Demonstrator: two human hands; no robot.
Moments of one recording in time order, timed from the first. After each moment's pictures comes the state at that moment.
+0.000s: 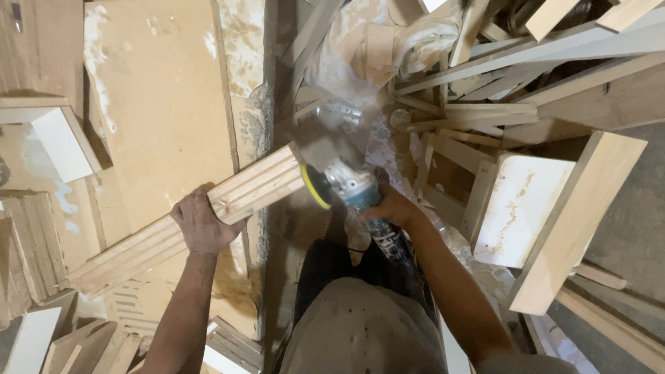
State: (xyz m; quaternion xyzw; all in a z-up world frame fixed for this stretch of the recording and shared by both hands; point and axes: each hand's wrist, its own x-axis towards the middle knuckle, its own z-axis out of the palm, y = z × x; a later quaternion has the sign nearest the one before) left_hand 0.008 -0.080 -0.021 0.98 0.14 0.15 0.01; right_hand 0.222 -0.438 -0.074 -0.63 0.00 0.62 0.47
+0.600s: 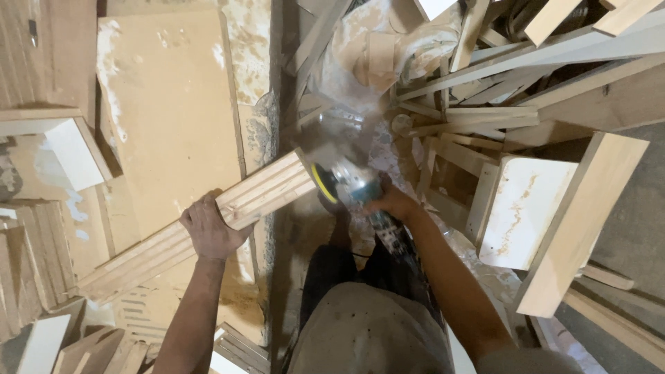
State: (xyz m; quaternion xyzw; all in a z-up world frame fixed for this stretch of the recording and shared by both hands) left_hand 0.006 -0.079 -0.019 0.98 0.15 0.15 0.03; right_hand 0.220 -0.432 -0.112 -0.61 0.05 0.63 0.48
